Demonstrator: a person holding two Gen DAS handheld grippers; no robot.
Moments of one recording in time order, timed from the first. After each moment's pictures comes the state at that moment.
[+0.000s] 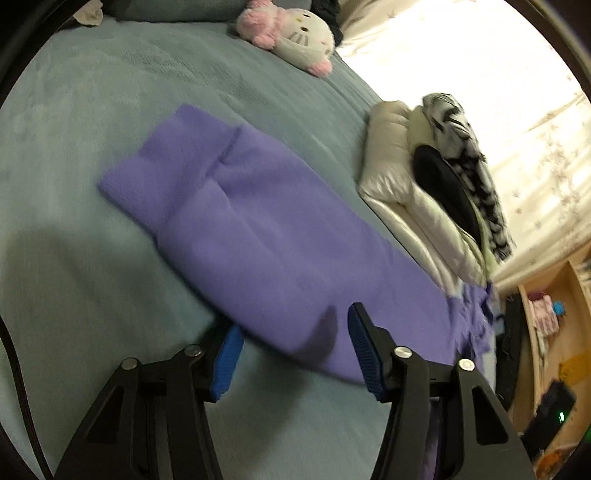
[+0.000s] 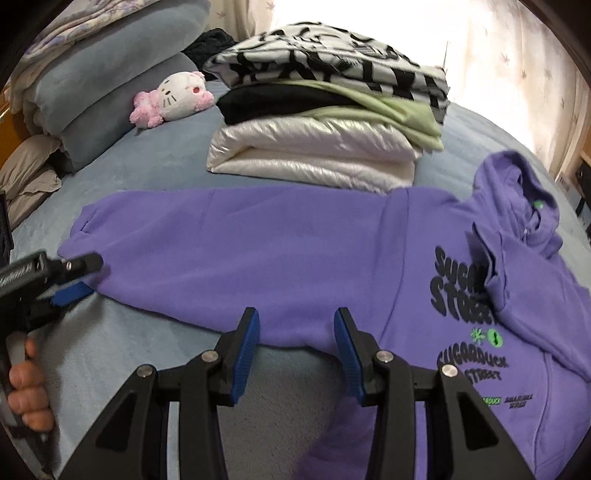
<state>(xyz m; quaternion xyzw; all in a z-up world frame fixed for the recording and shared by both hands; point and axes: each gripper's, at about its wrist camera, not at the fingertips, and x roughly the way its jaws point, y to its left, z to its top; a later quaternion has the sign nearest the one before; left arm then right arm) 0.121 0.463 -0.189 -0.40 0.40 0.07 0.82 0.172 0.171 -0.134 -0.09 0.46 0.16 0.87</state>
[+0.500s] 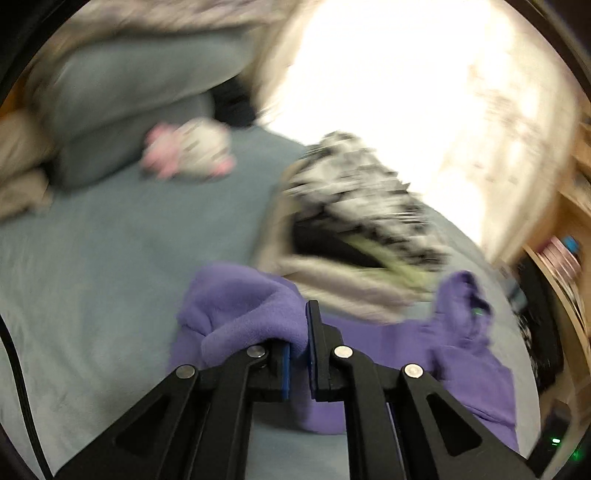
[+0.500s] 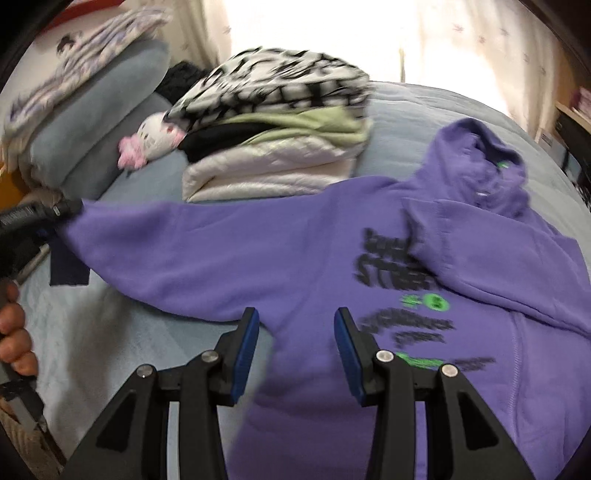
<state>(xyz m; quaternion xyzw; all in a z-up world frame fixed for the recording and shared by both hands) 0.144 0.334 -0.017 -0.21 0.30 0.06 0.93 0.148 0.071 -0.084 0.00 0.45 0.14 0.88</state>
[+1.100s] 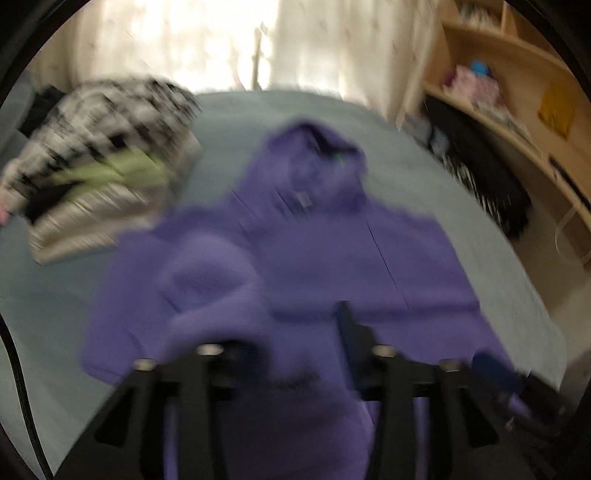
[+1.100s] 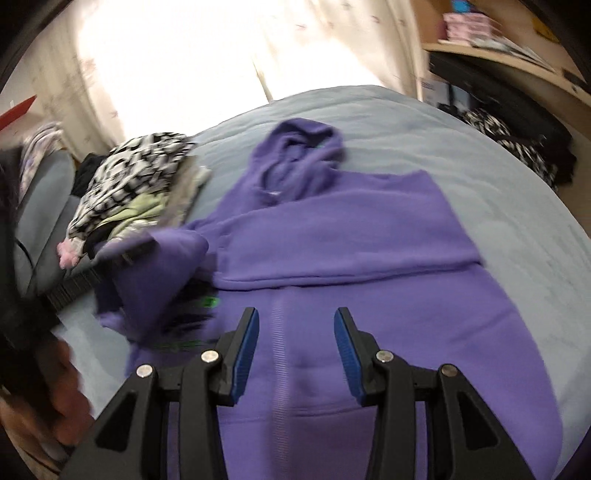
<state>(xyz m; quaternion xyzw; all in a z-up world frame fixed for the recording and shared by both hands) 0.197 -0.003 -0.076 -0.03 0.44 -0.14 0.88 0.113 -0.172 -0.067 0.13 0.42 0.00 0.90</state>
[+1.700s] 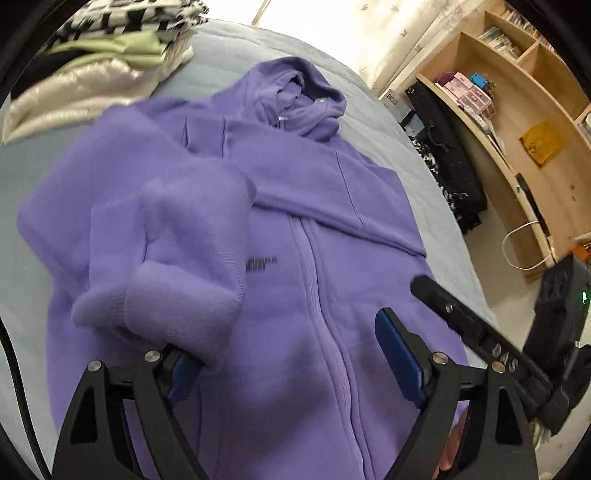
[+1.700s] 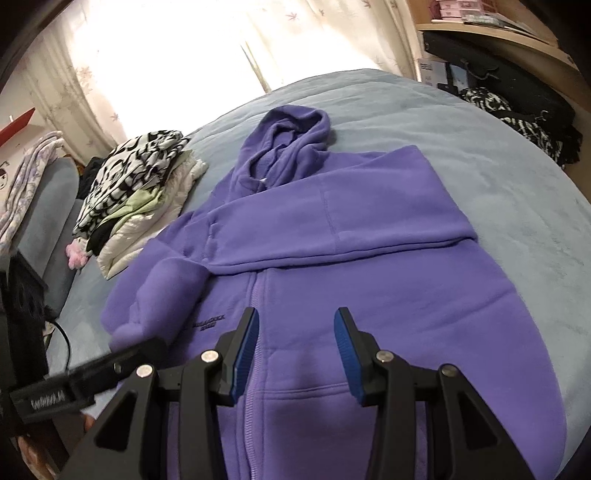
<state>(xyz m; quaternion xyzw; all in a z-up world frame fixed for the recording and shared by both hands) 0.131 0.037 -0.111 -0.18 0.51 -0.21 0.81 0.104 -0.184 -0.080 0.15 0.44 0.04 0.89</state>
